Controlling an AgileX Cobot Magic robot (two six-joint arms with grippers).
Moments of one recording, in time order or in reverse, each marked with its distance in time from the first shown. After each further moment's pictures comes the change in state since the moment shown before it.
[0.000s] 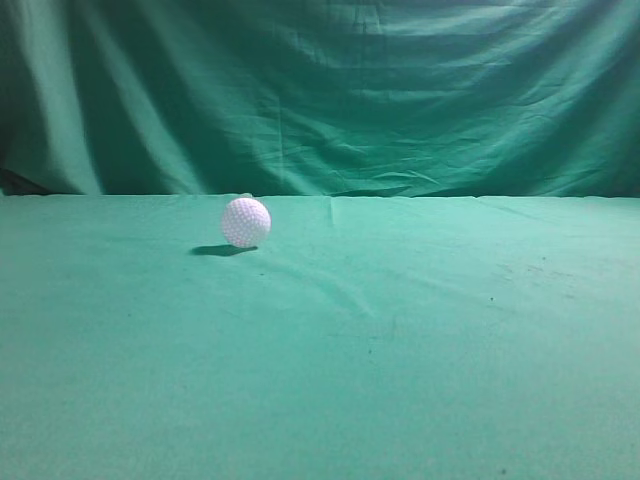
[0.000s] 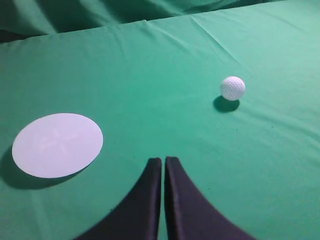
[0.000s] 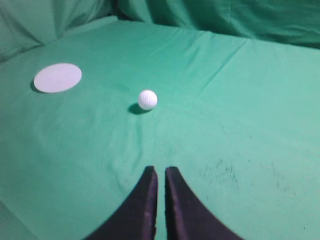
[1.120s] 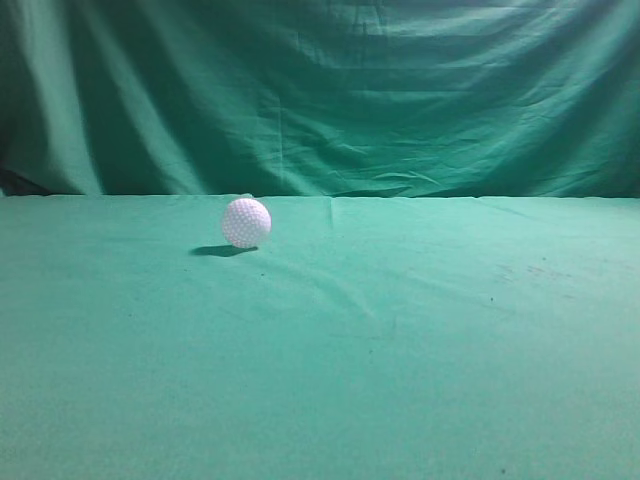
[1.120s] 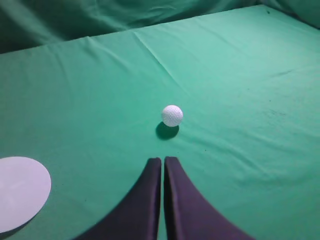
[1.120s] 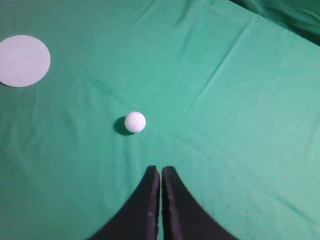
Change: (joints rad) left arm 0.000 0.273 -0.327 -0.210 0.195 0.165; right arm 0.000 1.166 -1.406 0.001 0.727 -0.094
